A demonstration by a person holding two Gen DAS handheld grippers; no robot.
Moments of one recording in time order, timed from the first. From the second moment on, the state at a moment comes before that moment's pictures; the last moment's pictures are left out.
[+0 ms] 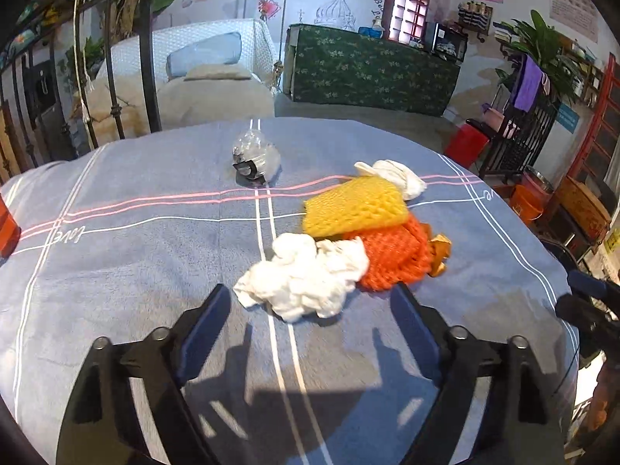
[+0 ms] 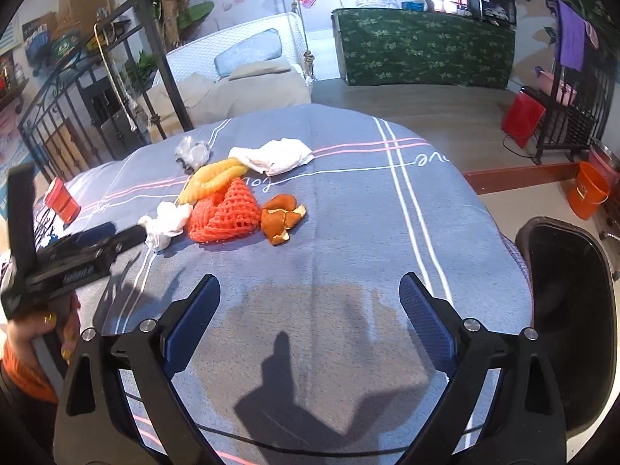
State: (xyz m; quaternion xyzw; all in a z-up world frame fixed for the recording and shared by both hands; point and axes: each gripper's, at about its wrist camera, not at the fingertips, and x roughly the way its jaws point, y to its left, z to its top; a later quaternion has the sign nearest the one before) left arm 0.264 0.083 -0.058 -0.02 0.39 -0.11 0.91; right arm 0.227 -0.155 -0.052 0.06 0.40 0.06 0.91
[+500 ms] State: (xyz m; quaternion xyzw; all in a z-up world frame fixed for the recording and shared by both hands) left arm 0.268 0.100 -0.065 -0.05 0.40 -0.12 0.91; right arm 0.260 -0.111 -0.058 0.03 0.41 0.10 0.90
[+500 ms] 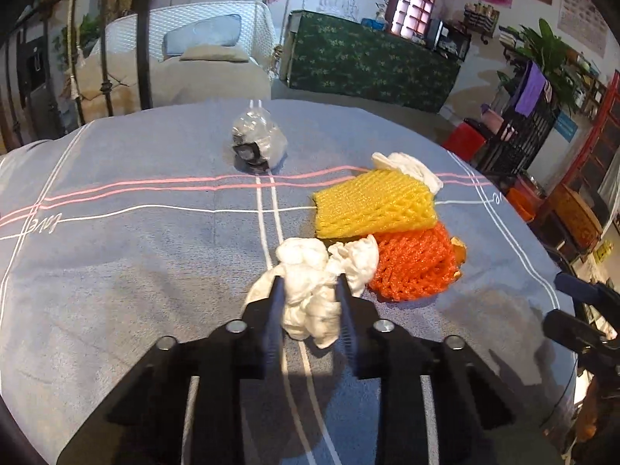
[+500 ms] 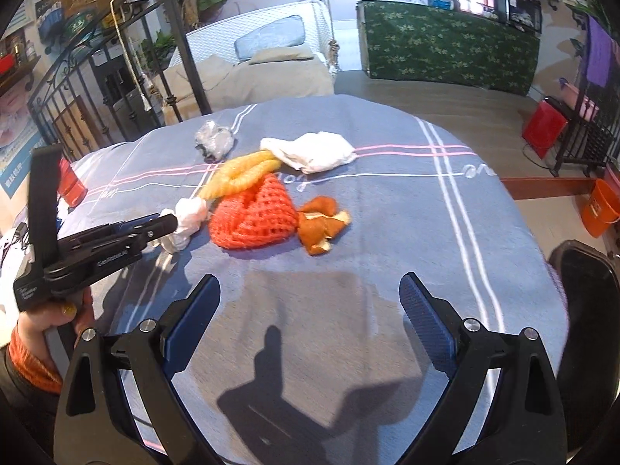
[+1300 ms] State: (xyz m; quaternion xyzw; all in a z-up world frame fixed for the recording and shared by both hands) left arm 0.236 0.118 -0.043 -0.10 0.36 -0.09 0.92; right arm 0.342 -0.033 -0.092 -0.03 0.47 0.14 0.87
